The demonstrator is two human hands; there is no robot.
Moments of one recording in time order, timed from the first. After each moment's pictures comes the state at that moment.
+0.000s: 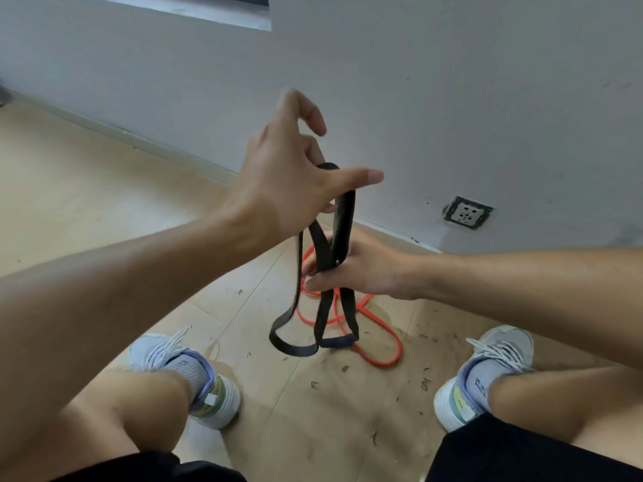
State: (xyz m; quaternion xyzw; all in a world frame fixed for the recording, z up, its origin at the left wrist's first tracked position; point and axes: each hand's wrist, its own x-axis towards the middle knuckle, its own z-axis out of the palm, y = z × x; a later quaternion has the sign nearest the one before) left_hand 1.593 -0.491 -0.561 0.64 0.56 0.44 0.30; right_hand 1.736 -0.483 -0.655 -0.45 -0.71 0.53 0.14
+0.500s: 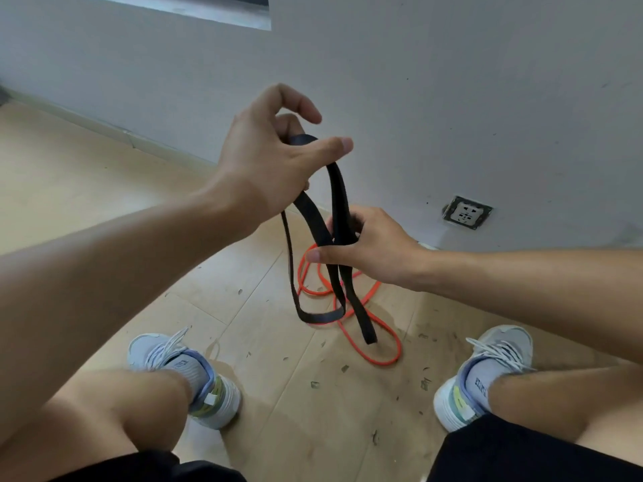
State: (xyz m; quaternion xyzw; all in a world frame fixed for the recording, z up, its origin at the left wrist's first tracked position) left_hand 1.577 -0.479 -0.562 0.60 0.54 0.48 0.34; right_hand 1.742 -0.478 -0.648 -0.48 -0.72 0.44 0.24
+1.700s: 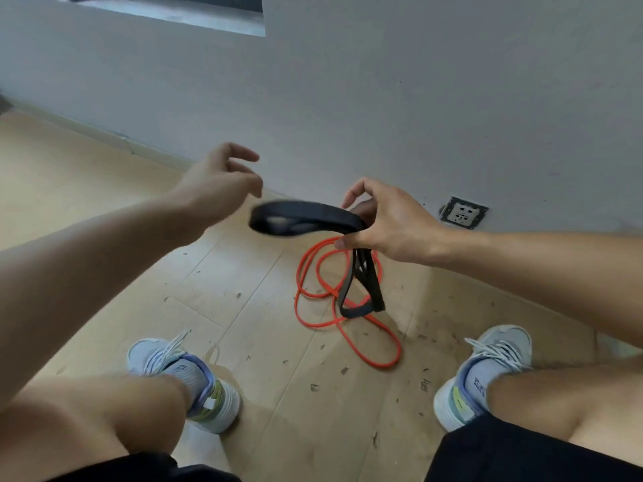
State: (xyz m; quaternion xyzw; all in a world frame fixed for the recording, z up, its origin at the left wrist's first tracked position) left_hand 1.518 -0.457 -0.593 0.55 0.66 0.34 0.39; right_hand 1.772 -0.449 -0.643 -0.50 -0.73 0.41 0.22
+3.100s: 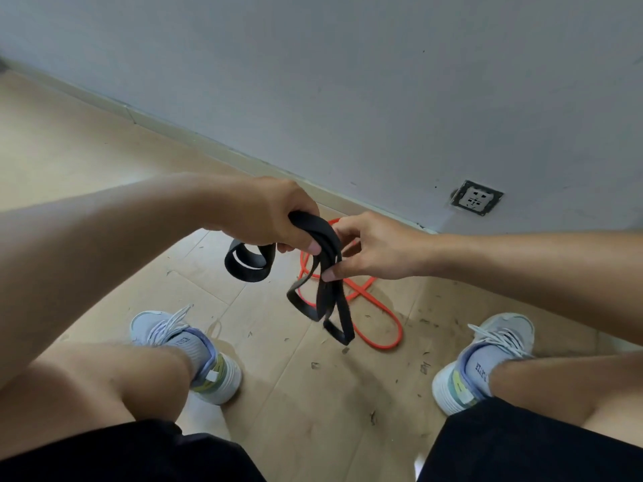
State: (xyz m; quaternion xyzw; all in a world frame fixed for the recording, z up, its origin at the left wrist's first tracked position) left_hand 1.541 -0.475 -0.599 0.79 0.51 -0.06 0.34; right_hand 1.747 -0.471 -0.673 -0.42 -0.79 0.44 0.07
